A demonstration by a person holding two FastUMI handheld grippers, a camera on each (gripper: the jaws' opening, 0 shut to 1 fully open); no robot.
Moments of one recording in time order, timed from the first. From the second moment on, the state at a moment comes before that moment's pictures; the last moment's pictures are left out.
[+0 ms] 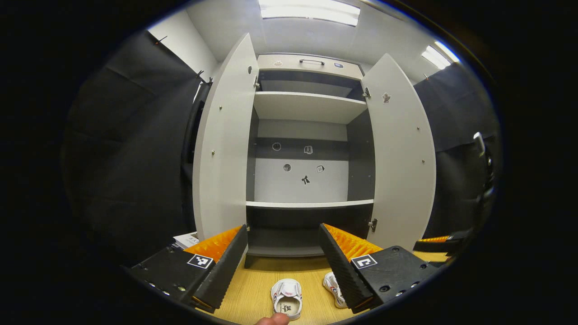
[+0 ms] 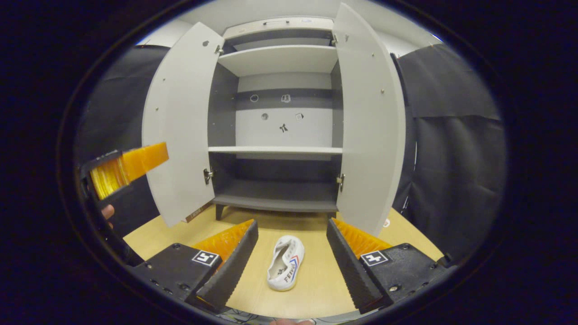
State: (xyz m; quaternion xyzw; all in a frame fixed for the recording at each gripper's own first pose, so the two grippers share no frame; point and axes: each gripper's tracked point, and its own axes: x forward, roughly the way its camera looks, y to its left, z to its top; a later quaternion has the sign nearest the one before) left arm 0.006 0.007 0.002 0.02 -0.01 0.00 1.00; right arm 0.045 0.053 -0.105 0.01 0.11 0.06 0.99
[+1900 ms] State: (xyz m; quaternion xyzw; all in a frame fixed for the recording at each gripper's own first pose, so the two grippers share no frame) left arm 0.019 0.066 -0.066 0.04 0.07 0.03 1.00; right arm 0.201 0.104 -0.307 -0.04 0.26 0.06 0.96
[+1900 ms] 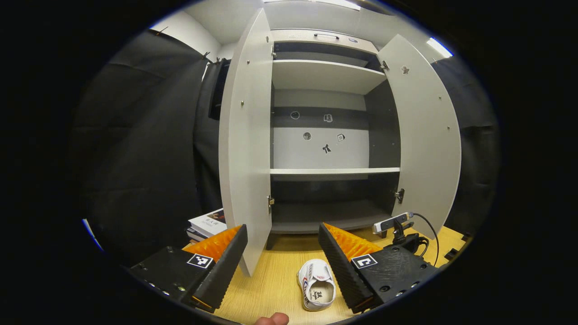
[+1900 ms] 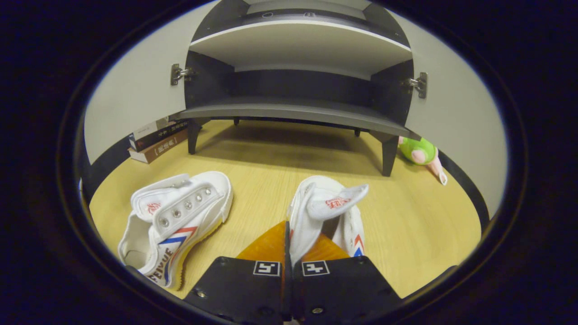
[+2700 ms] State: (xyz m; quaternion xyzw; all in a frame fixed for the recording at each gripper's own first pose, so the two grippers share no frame) left arm 0.022 0.021 -0.044 0.03 0.03 -0.01 1.00; right arm 0.165 0.080 -0.091 -0.04 0.12 0.08 0.99
